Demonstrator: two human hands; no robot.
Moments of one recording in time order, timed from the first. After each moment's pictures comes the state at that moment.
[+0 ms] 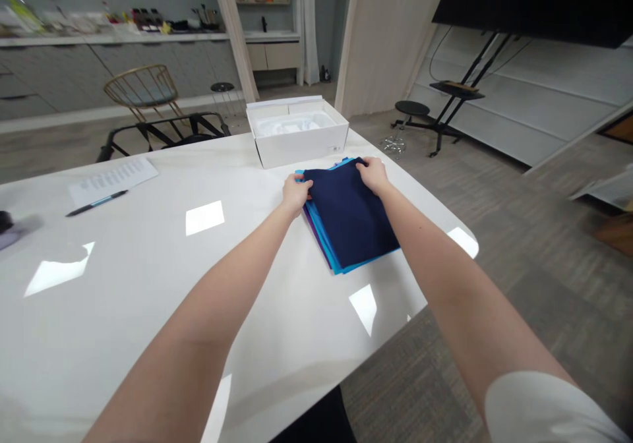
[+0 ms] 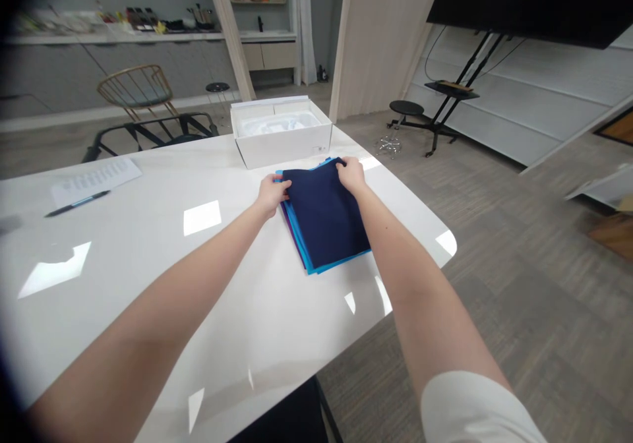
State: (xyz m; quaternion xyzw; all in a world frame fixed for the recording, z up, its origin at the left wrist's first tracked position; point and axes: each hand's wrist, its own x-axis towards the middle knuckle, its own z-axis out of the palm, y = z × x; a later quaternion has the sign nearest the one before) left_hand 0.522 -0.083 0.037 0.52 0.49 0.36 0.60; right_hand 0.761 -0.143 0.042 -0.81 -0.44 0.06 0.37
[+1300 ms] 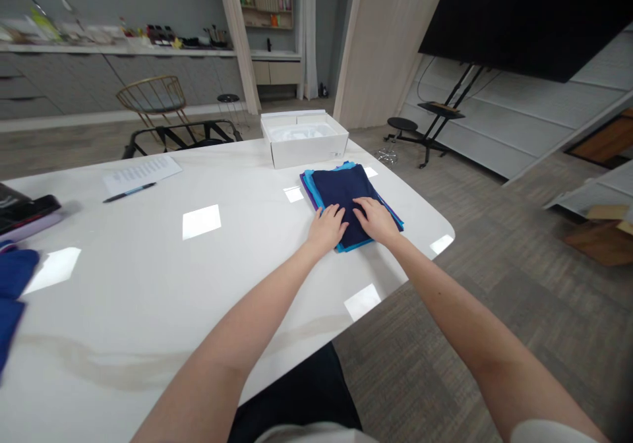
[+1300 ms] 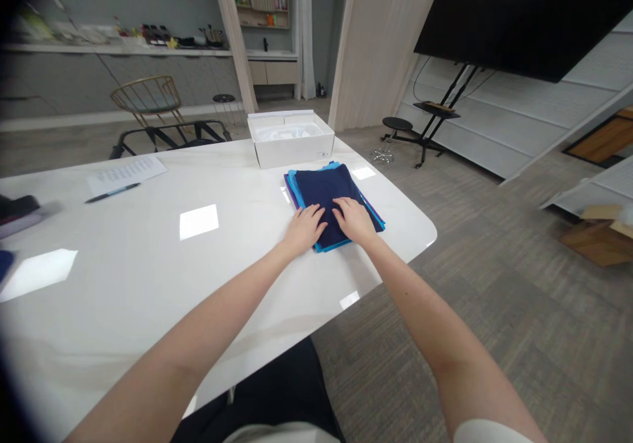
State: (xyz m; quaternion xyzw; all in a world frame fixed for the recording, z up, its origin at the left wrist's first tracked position) left_hand 0.468 -0.232 0.028 0.94 0.27 0.18 0.09; right_hand 0.646 -0.313 0.051 -0.74 -0.64 -0.06 0.20
